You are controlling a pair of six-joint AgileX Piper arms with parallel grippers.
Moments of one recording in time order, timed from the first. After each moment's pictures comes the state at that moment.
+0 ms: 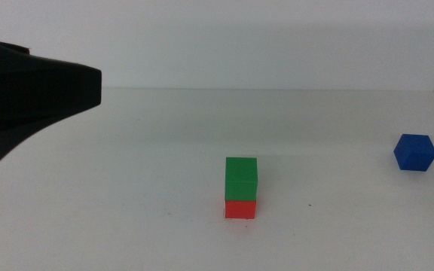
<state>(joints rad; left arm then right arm) -0.73 0.78 -1.19 0.00 0.94 -0.18 -0.03 0.49 -0.52 -0.10 0.56 0.32</state>
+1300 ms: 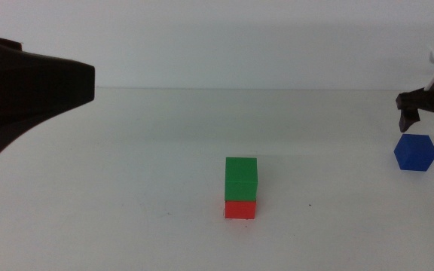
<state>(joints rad) -0.73 0.77 -1.19 0.03 0.94 -0.18 -0.06 2.01 -1.64 -0.07 1.01 0.02</state>
